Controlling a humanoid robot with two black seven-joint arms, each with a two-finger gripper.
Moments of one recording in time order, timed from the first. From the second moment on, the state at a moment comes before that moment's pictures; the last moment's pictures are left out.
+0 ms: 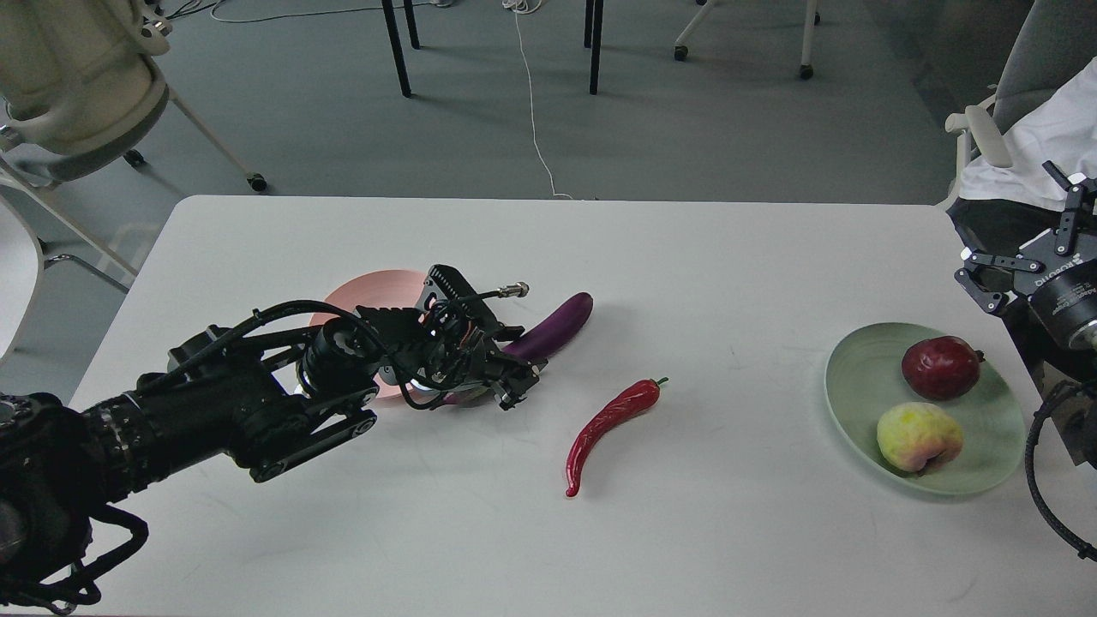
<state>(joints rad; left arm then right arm) -0.88 0.21 -0.19 -0.96 2.11 -0.20 -0.18 0.45 -0.79 0.71 0.92 0.19 0.49 0.36</state>
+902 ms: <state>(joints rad) -0.94 0.62 -0.16 -1.16 1.92 -0.21 -0.23 0.45 -0.78 0.72 0.91 0.19 0.49 0.38</state>
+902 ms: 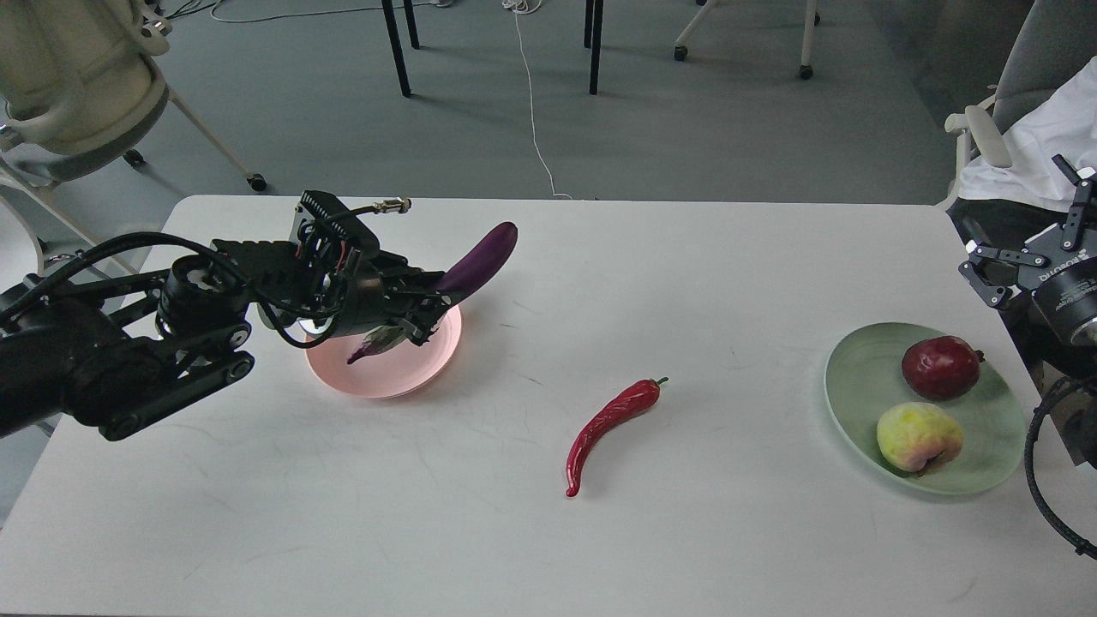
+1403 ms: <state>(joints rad) -0.90 0.63 -0.15 -1.13 1.91 -0.18 -0.23 0.46 -0.78 0.71 0.91 0.18 0.49 0.38</state>
